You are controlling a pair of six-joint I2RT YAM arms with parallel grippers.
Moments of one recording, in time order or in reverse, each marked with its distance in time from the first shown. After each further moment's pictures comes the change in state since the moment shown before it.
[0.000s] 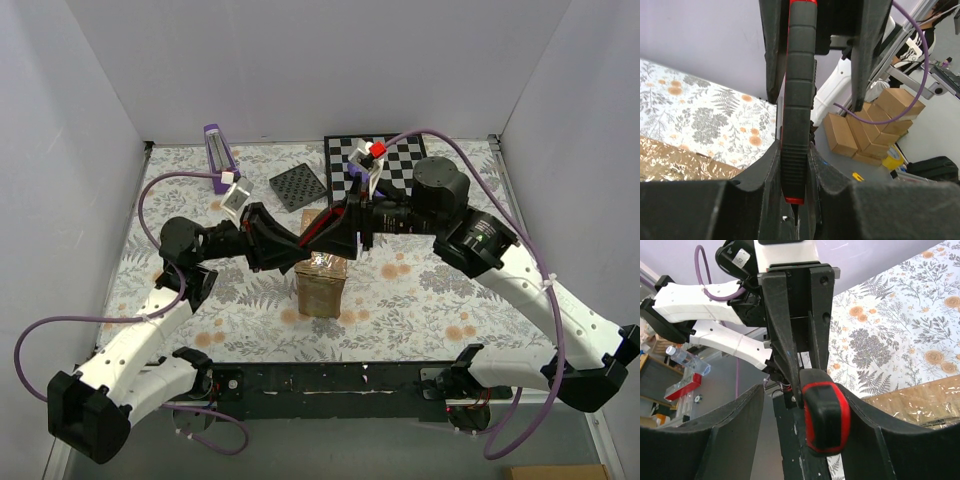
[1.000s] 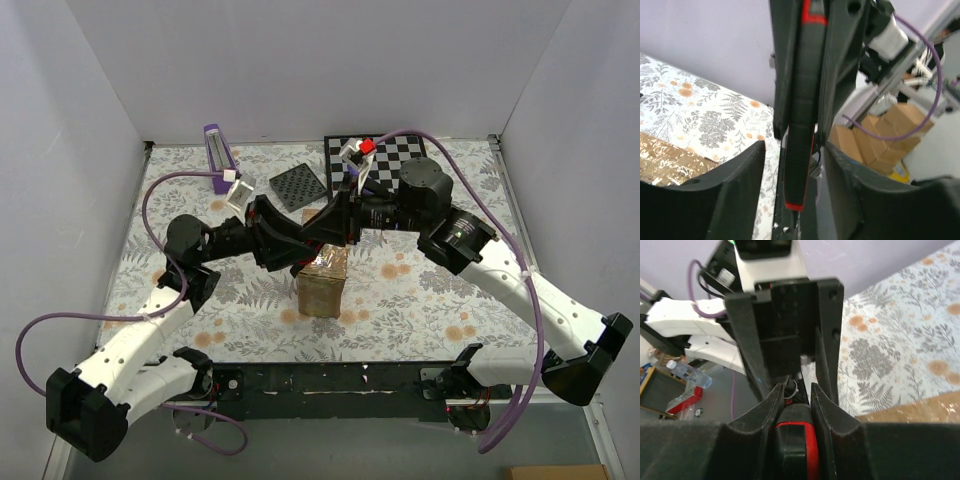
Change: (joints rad) left arm -0.034 0.010 -0.015 0.032 -0.097 -0.021; right arm -0.013 0.046 -0.092 0.233 -0.011 0.099
